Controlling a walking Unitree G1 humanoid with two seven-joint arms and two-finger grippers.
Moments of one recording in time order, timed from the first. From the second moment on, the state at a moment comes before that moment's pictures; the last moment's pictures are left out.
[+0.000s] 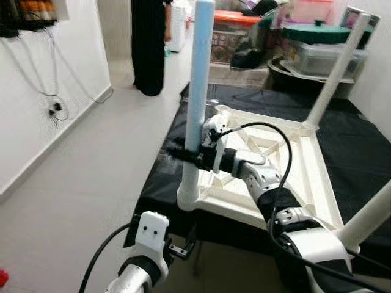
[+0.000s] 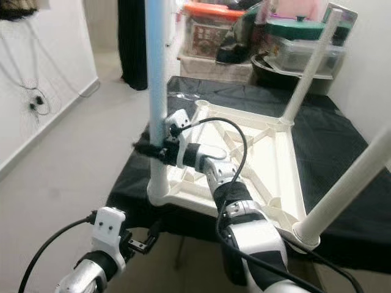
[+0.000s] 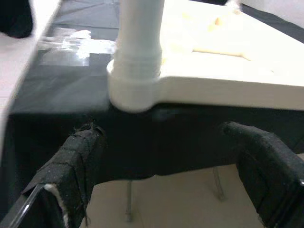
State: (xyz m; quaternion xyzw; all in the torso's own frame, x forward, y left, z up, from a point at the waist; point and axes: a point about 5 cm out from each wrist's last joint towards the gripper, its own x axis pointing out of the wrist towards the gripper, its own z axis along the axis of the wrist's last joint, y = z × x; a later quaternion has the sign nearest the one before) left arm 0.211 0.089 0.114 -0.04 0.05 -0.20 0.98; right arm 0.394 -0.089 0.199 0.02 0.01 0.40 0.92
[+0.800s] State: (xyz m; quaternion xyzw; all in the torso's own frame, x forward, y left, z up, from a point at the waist) left arm 0.211 0.089 0.114 -0.04 0.05 -0.20 0.98; right arm 0.372 -0.103 0.163 0.09 0.00 -0.04 1.00
